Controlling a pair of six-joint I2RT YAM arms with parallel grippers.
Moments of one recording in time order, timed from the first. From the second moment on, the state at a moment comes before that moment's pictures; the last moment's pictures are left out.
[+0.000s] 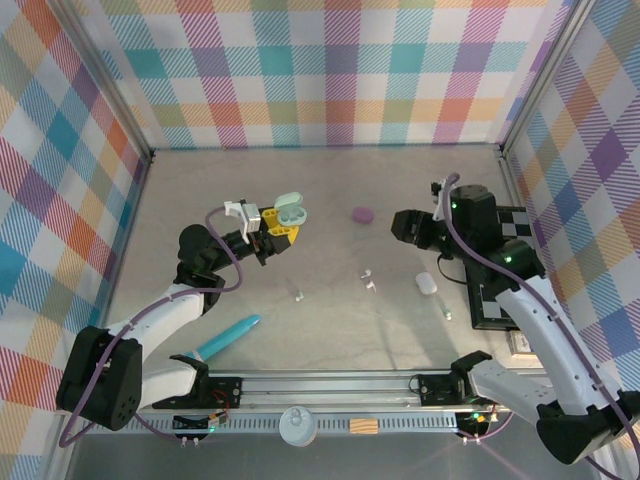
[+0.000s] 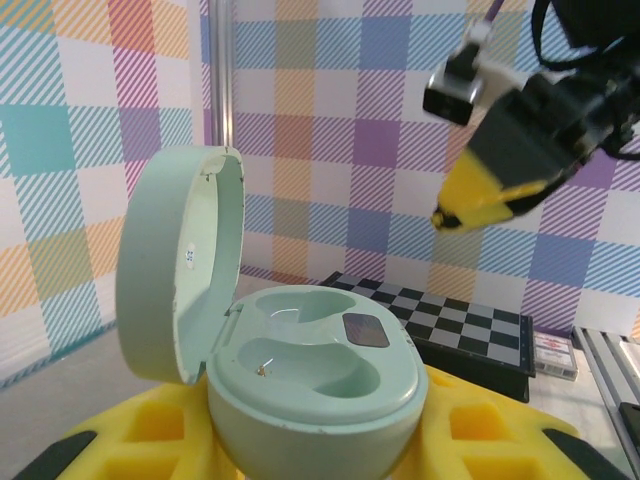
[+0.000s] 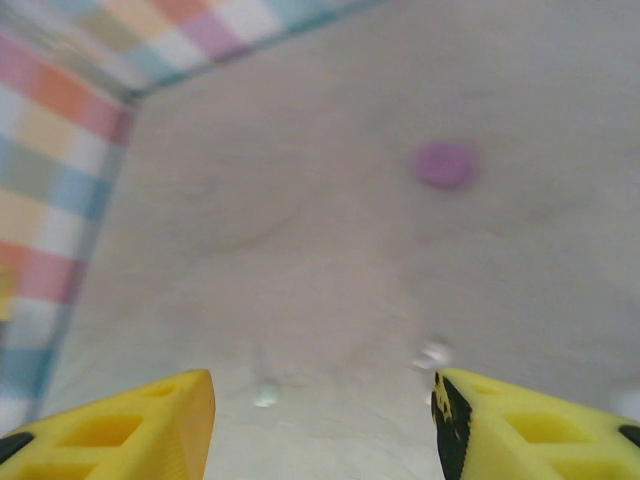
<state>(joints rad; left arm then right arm) -0.33 1.19 0.54 0.89 0.82 -0.19 0.42 1.00 1.15 -0.82 -0.10 0.54</state>
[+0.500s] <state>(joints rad) -0.32 1.15 0.54 0.89 0.82 -0.19 0.29 1.41 1.09 -1.21 0.10 0.51</state>
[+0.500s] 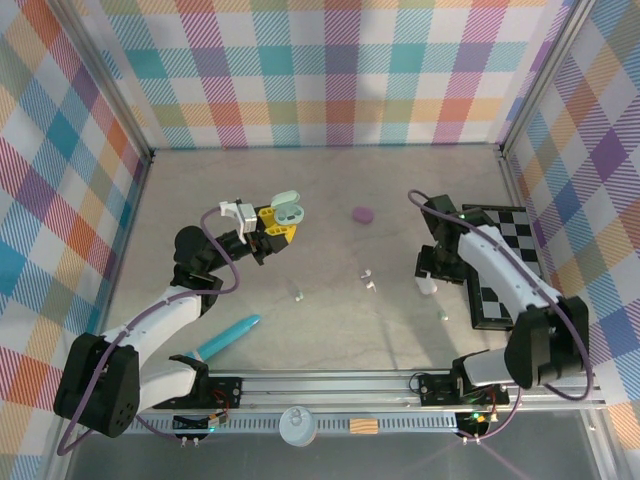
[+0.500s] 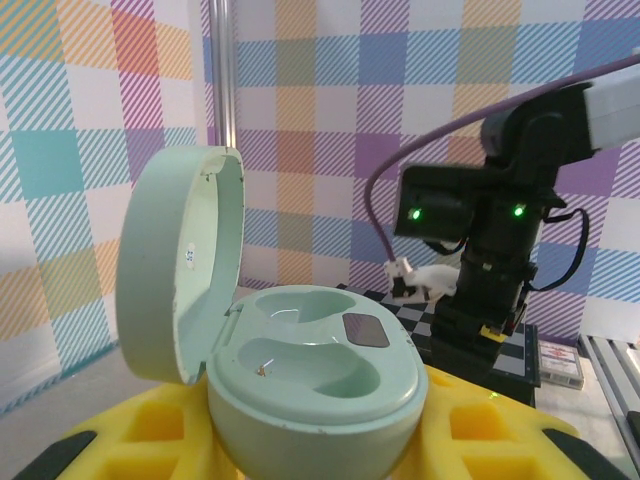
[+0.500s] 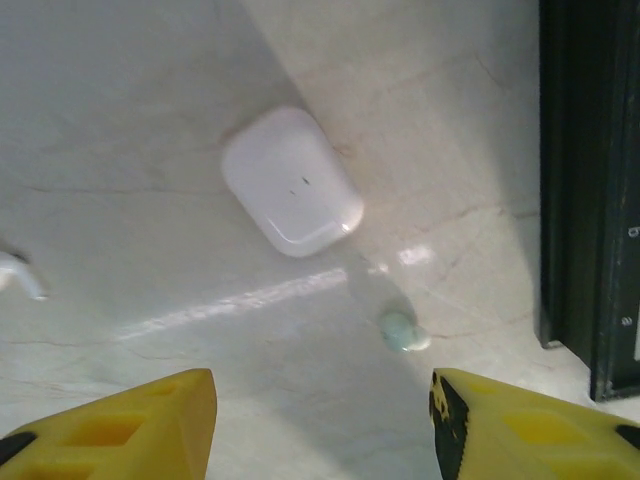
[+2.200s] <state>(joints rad) -0.32 1.13 0.54 0.88 0.82 -0.19 0.32 1.65 0.93 -1.10 0.07 0.57</state>
